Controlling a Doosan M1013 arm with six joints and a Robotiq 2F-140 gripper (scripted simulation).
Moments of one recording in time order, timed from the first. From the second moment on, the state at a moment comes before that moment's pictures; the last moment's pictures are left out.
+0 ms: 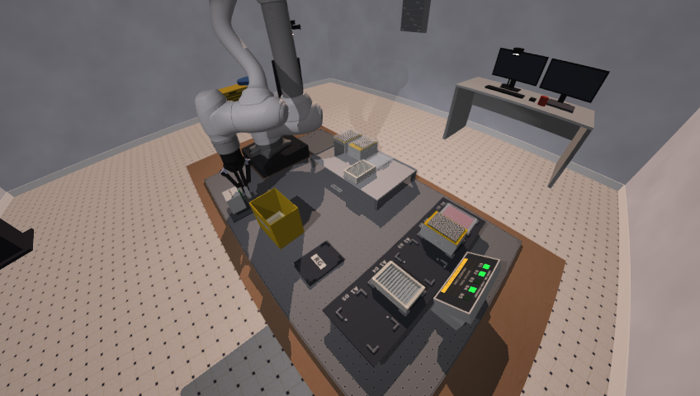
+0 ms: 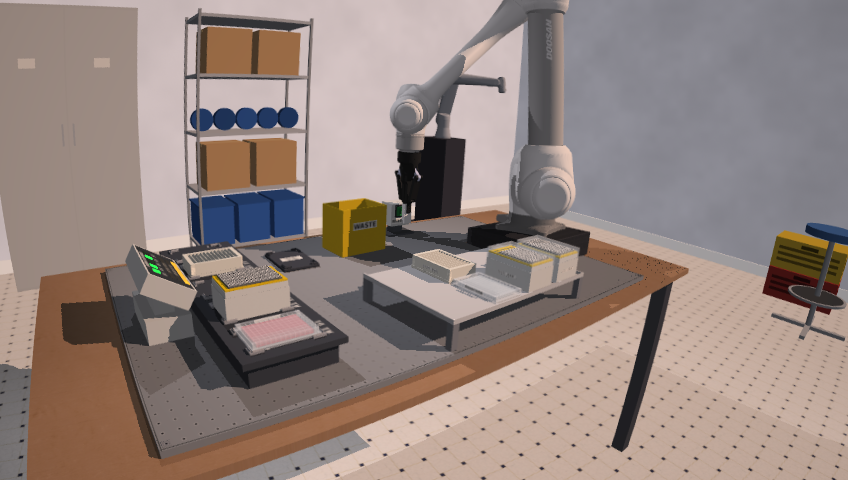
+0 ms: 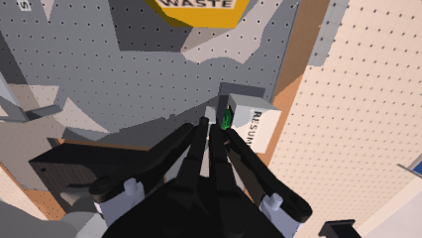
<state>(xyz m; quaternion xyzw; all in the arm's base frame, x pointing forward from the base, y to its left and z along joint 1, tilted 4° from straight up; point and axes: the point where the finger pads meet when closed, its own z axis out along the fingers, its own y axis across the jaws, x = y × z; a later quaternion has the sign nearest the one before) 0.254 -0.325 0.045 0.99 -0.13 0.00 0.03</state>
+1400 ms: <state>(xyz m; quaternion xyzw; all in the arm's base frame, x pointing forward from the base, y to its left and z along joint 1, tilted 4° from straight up) 0.253 -0.328 0.045 0.99 -0.13 0.00 0.03</state>
